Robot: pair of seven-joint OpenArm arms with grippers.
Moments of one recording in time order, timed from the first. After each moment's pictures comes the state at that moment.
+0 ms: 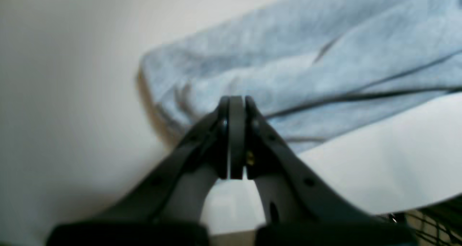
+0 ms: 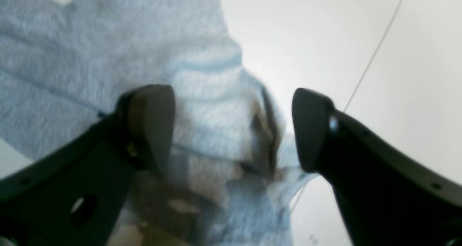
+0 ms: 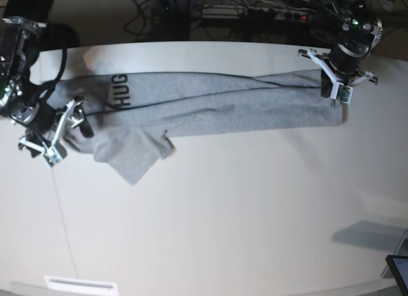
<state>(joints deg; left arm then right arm) 27.6 -6.2 -36.8 114.9 -5.2 -40.8 38.0 -7.1 18.0 16.9 104.7 24.9 41.2 -58.1</state>
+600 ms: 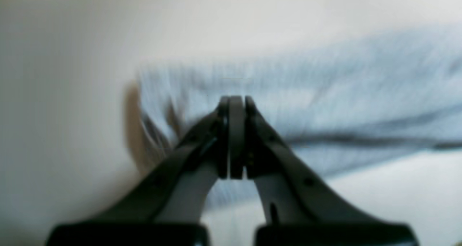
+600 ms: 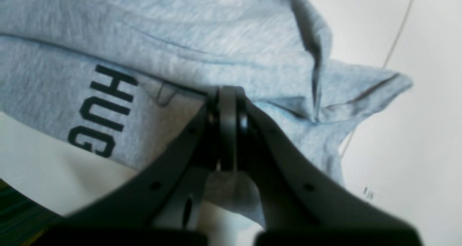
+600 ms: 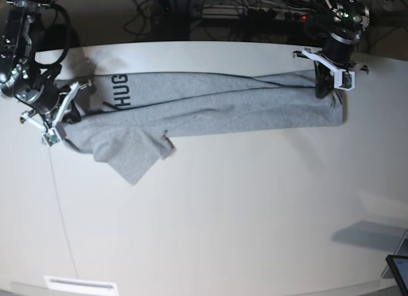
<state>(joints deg) 29.0 -2.6 -38.2 101.0 -4.3 -40.6 12.4 -13.9 17.2 16.9 105.3 24.9 34.3 -58.0</state>
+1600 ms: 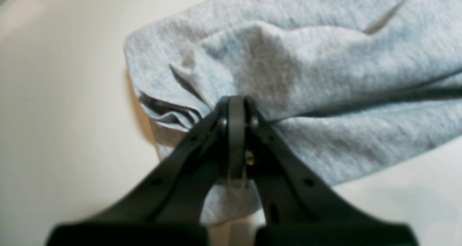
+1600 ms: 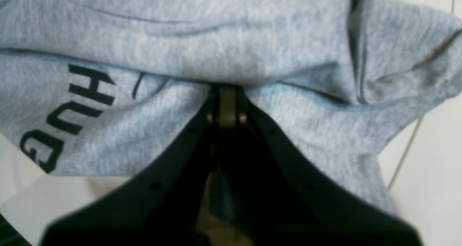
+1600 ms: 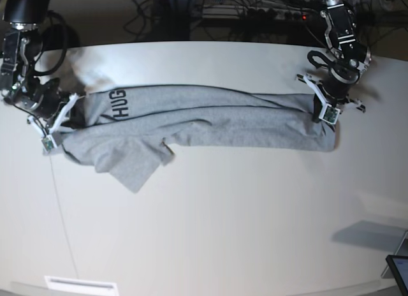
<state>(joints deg) 15.9 -12.9 -27.6 87.8 15.1 -40.0 9.4 -8.3 20.0 13.8 84.6 27.8 34.9 -46.6</state>
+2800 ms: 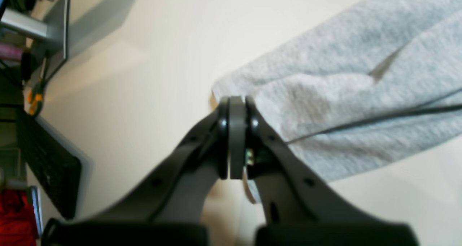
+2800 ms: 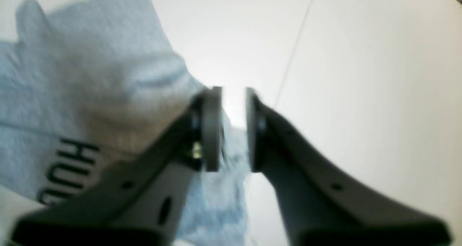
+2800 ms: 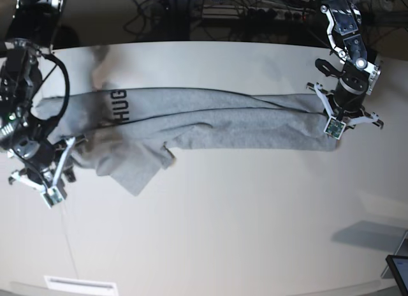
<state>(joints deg) 16.2 -11.3 -27.8 111.3 16.4 -40.8 29.3 5.8 15.7 11.9 108.4 15.5 34.3 -66.0</state>
